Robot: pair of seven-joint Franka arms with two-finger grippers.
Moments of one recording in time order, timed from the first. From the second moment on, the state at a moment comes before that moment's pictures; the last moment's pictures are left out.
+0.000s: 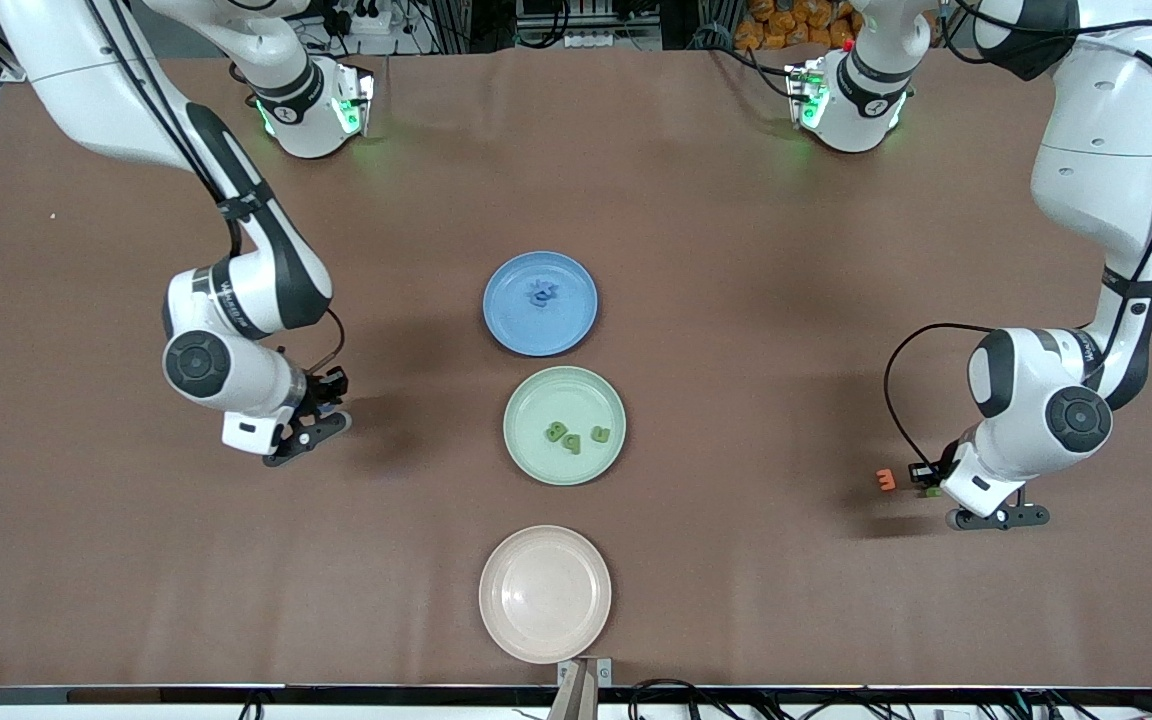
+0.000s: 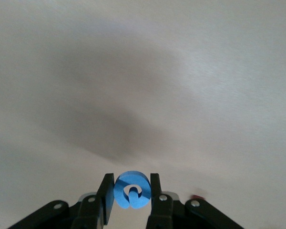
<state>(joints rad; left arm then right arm) 0.11 0.77 -0.11 -1.61 0.14 2.42 -0.12 0.01 0.52 0.21 -1.86 -0.12 2.22 -0.23</state>
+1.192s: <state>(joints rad) -0.07 0.71 -0.29 -1.58 0.04 2.40 -0.58 0.05 0.52 0.46 -1.81 -0.12 2.16 0.32</state>
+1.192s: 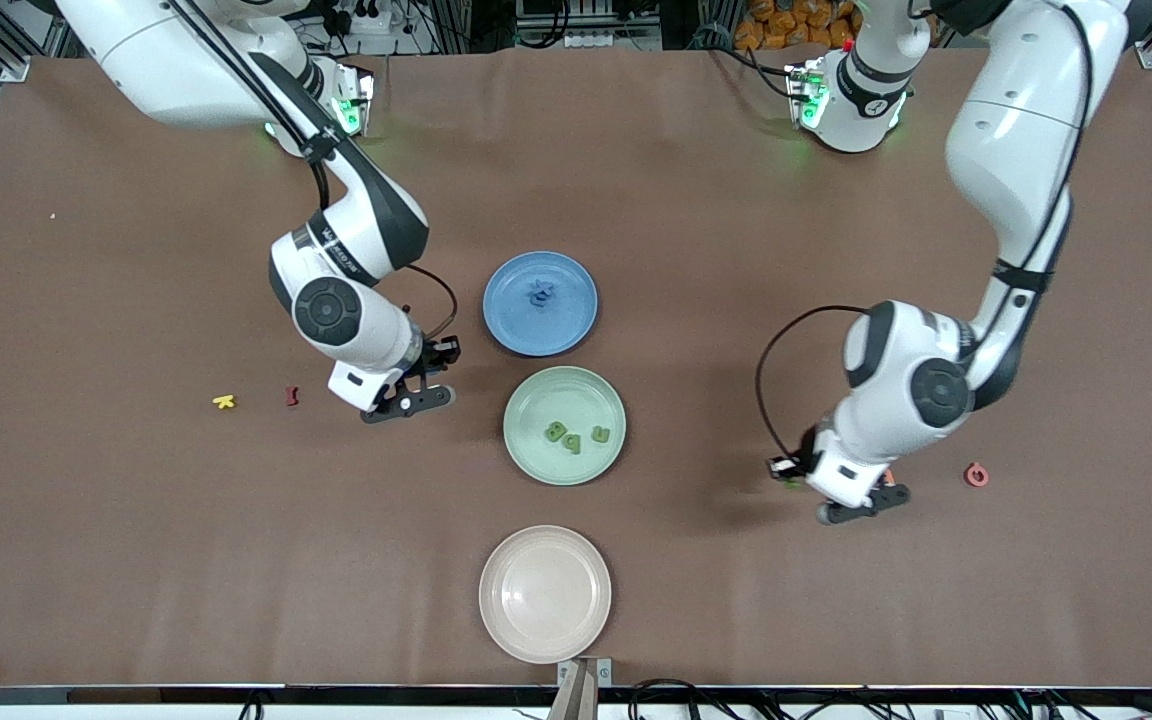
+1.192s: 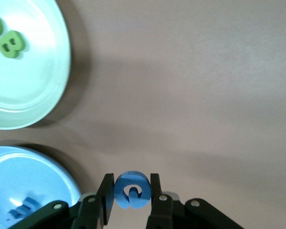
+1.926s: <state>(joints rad) -0.39 0.76 -0.29 -1.54 0.04 2.59 -0.95 0.22 0.52 0.49 -1.83 -0.12 2.17 0.64</state>
